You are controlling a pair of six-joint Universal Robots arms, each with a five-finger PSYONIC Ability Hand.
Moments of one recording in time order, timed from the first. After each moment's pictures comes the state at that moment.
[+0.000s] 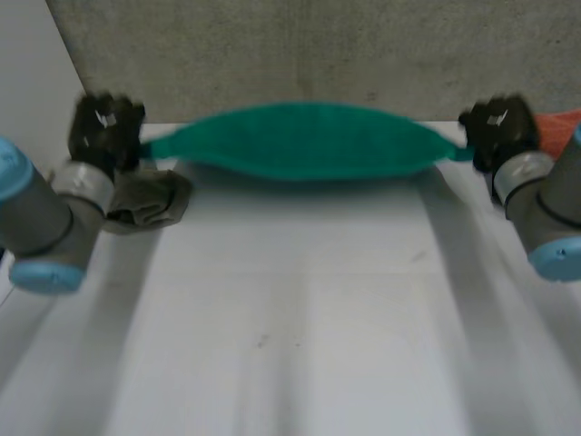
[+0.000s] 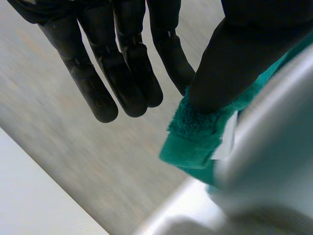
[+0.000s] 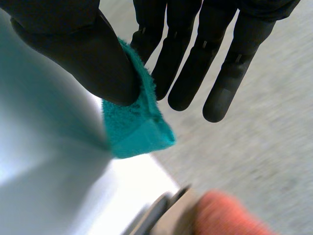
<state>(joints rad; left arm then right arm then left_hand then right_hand) 4.51 -2.05 -1.51 3.70 -1.46 3.57 1.78 -1.00 1.27 -0.26 1.49 2.57 1.16 1.20 1.19 1.20 0.98 1.14 1.19 1.20 1.20 1.03</state>
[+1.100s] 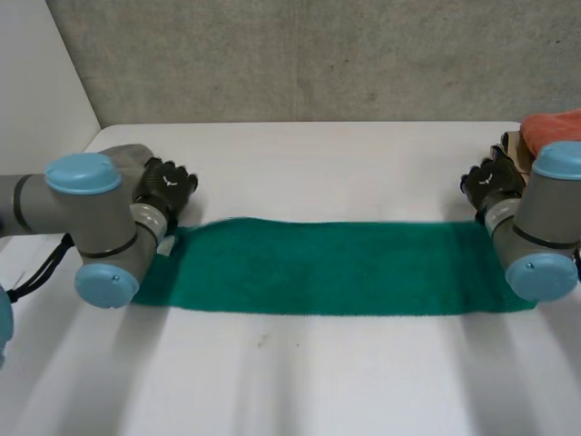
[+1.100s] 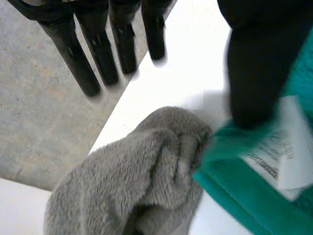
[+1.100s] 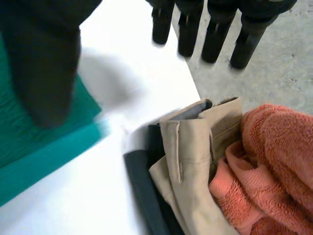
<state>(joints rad) 4.39 -2.37 -1.17 3.35 -1.56 3.89 1.77 -0.78 1.15 -0.14 1.63 2.21 0.29 0.38 0.40 0.39 0.22 0.29 0.30 0.33 0.33 0.15</state>
